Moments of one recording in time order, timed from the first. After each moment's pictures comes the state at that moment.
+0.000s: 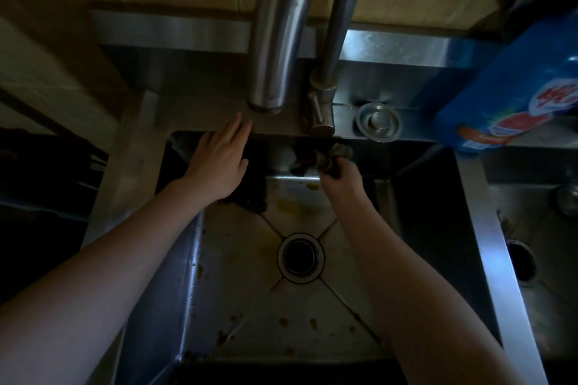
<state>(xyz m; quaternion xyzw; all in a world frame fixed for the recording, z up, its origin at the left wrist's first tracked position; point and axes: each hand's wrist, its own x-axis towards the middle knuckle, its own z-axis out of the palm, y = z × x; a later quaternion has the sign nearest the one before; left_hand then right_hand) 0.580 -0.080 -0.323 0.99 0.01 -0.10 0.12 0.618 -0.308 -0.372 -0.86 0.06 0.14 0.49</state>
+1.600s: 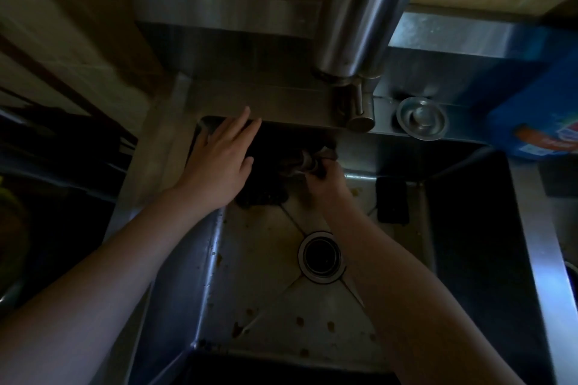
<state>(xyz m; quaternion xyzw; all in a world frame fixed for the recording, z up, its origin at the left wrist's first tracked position) 0.539 -0.058 -0.313 0.99 0.04 -0.05 0.13 0.612 -0.233 -0.408 -0.79 0.12 0.22 0.56</state>
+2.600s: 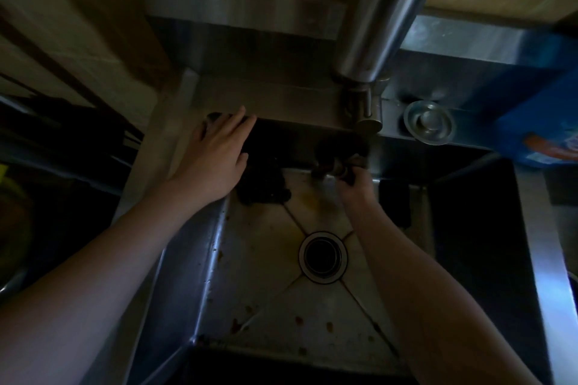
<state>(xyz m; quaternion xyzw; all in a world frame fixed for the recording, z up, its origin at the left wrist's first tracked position) 0.539 -0.042 -0.316 0.99 0.06 -0.06 0.11 0.625 -0.273 -0.424 -0.75 0.20 0.21 0.60</state>
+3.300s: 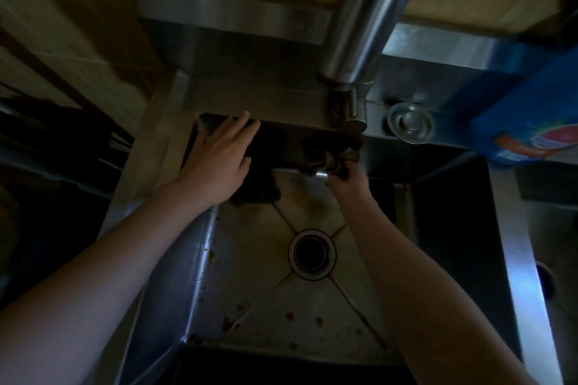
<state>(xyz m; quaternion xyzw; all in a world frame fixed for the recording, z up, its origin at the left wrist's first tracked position) 0.539 -0.062 -0.310 0.99 0.04 -0.07 0.14 0.617 -0.294 -0.402 -0.85 0.04 0.18 0.50</state>
